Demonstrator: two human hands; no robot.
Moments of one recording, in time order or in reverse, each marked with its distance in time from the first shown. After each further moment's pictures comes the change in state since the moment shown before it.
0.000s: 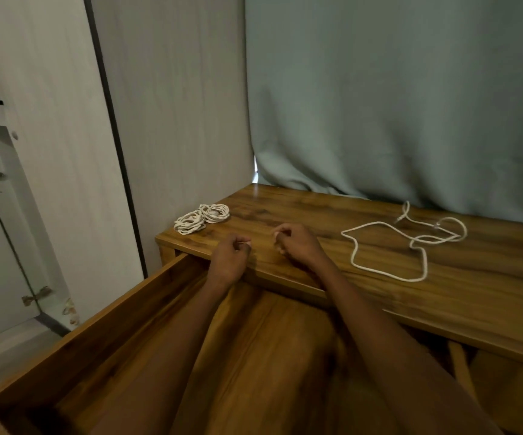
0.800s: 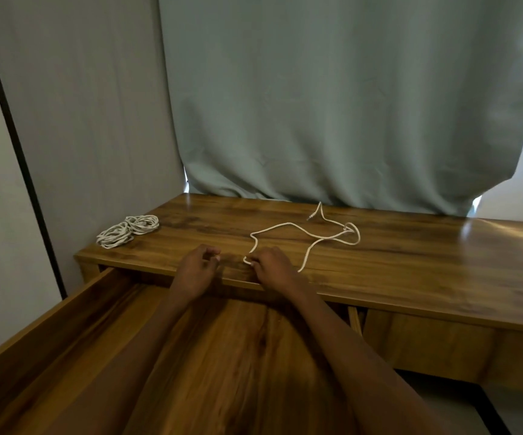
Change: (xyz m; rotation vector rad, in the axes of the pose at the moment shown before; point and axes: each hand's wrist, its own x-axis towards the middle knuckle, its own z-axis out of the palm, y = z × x) left_hand -0.025 0.013 0.050 0.145 -0.151 0.294; right_hand -0.099 0.035 -0.064 -0.659 0.082 -0.126
